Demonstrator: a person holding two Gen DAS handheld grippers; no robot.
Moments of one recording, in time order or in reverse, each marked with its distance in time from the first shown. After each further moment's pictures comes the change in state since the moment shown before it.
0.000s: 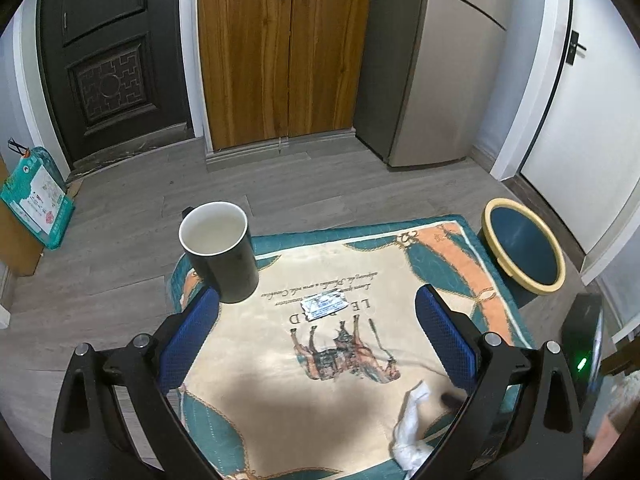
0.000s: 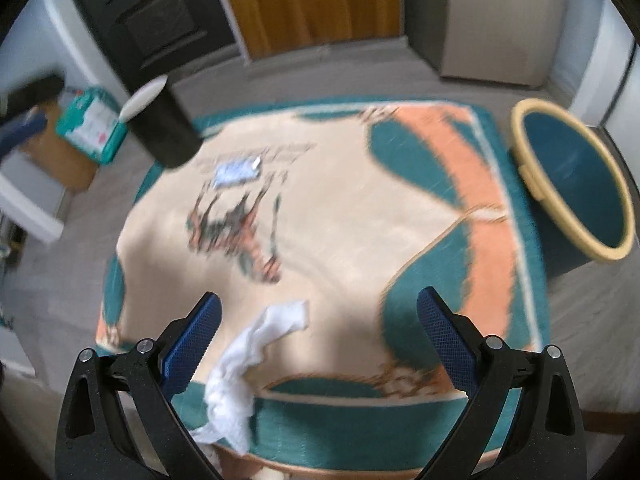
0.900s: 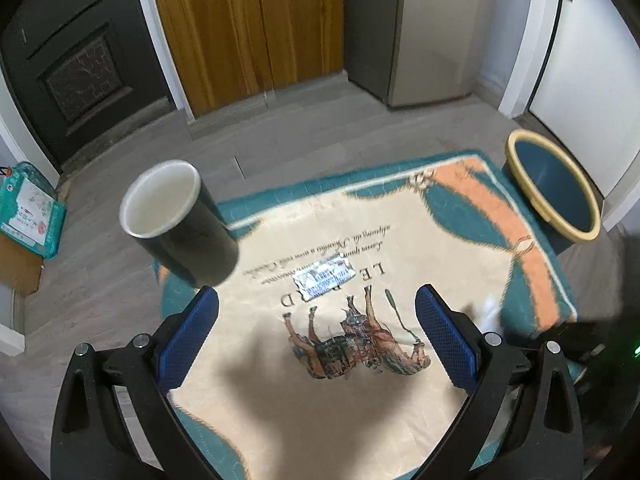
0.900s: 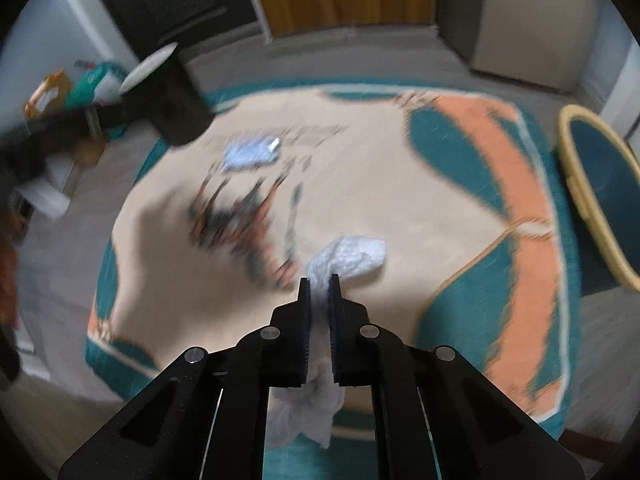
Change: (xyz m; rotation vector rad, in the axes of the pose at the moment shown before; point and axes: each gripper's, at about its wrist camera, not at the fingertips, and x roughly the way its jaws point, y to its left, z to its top) left arm 0.092 -0.025 -0.017 0.116 0.189 0.031; right arm 0.019 -0.011 0.025 -0.007 -0.013 0.023
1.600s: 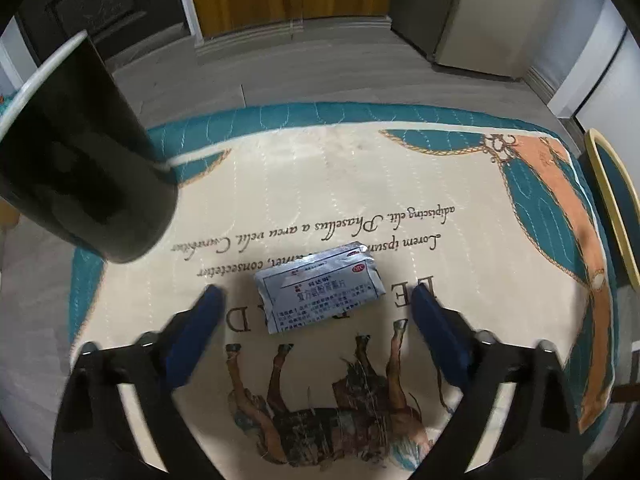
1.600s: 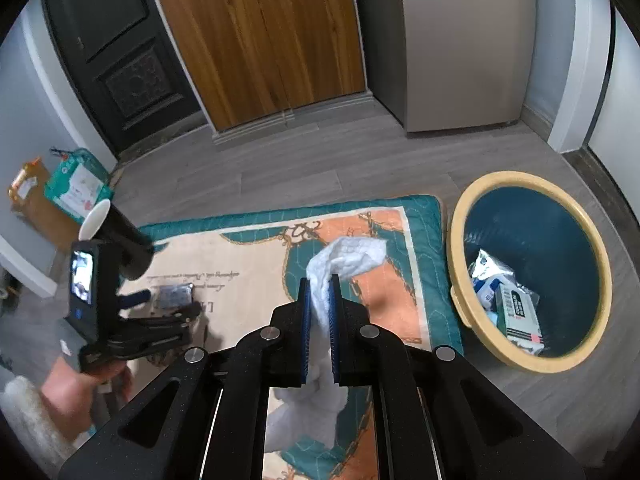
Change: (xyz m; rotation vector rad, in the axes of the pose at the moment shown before) left arm 0.125 0.003 -0.008 -0.185 0.166 0.023; right arm -0.055 -0.102 0.073 0.109 -0.203 -0.031
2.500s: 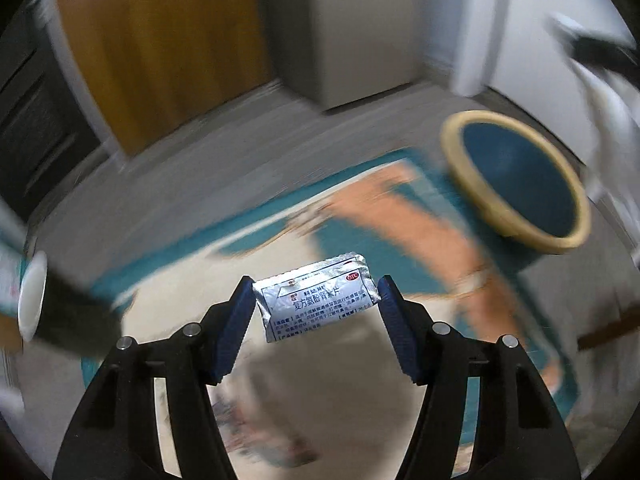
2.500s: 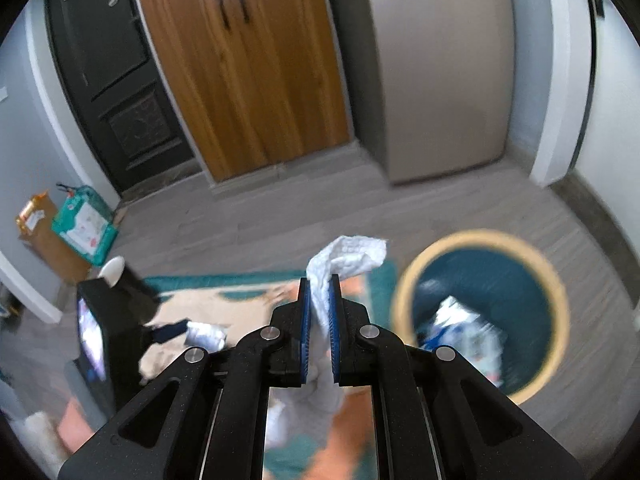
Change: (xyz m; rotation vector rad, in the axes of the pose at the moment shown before) left arm -0.093 -0.157 0.014 0.399 -0.225 -0.112; right arm -0.087 -0.063 0.049 -0.014 -0.189 -0.060
